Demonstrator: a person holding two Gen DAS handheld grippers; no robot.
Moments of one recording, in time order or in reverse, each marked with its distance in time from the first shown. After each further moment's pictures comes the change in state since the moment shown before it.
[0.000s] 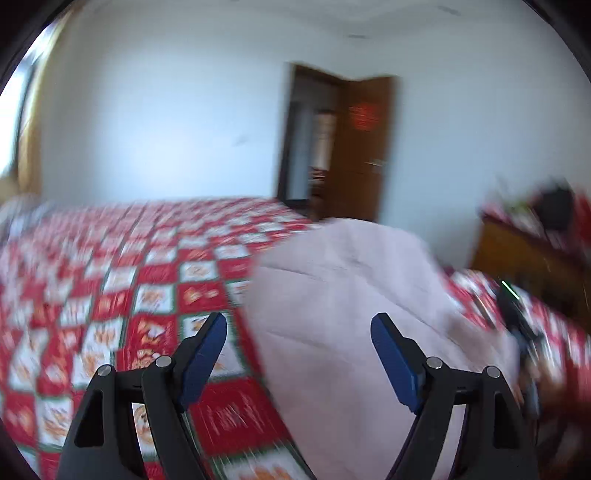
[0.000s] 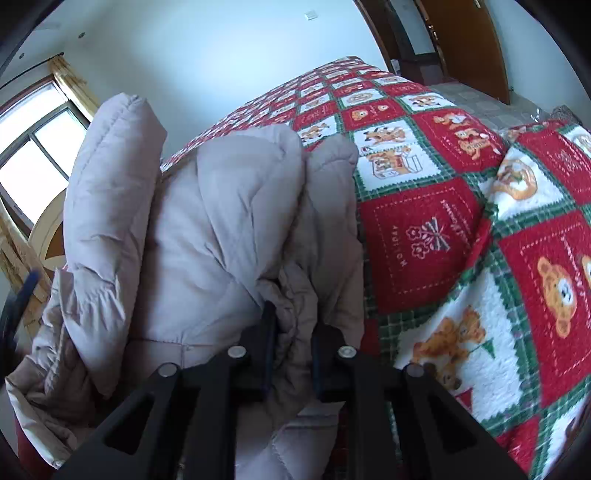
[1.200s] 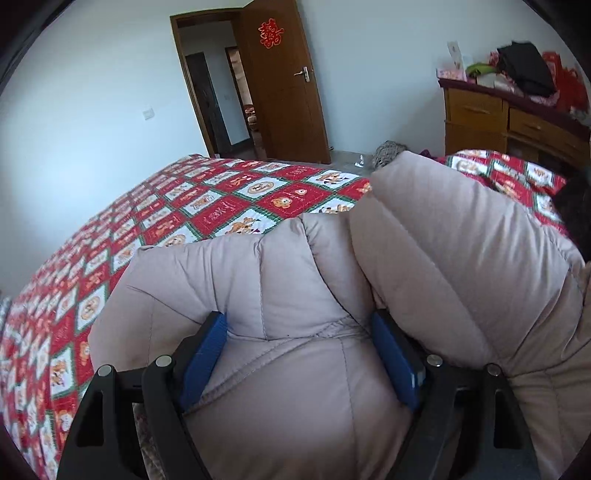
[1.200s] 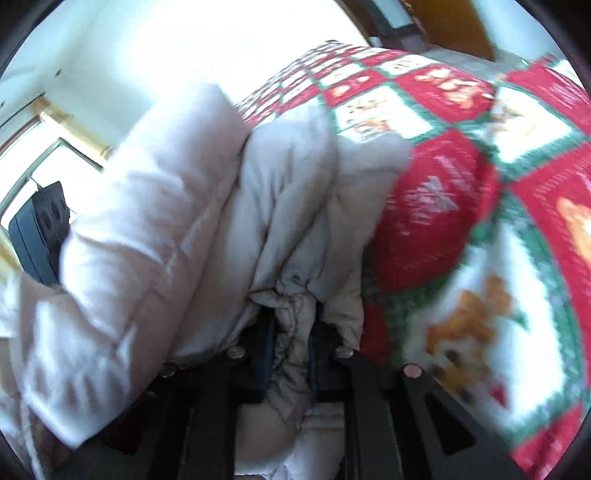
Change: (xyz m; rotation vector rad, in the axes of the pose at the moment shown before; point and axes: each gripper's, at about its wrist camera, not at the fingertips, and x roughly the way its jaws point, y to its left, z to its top) left arm 0.168 -0.144 -0.037 0.491 0.278 -0.064; right arm 0.010 -0.028 0.007 0.164 0.032 0.044
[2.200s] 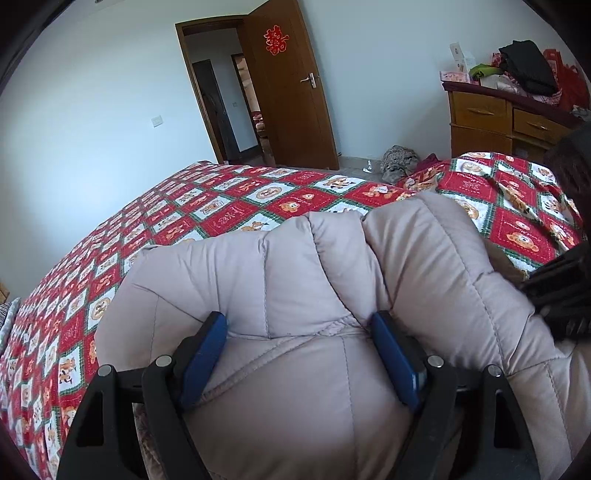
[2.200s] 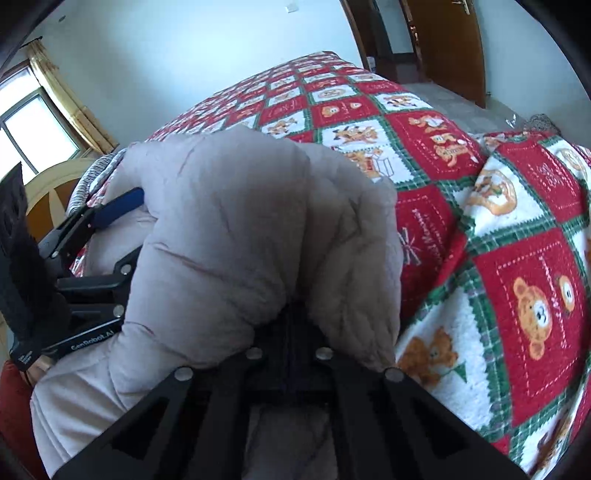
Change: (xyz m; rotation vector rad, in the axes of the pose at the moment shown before) left arm -0.001 0.000 -0.006 -0.008 -0.027 0.027; right arm -0.009 0.027 0.009 -0.159 -0.012 -0.178
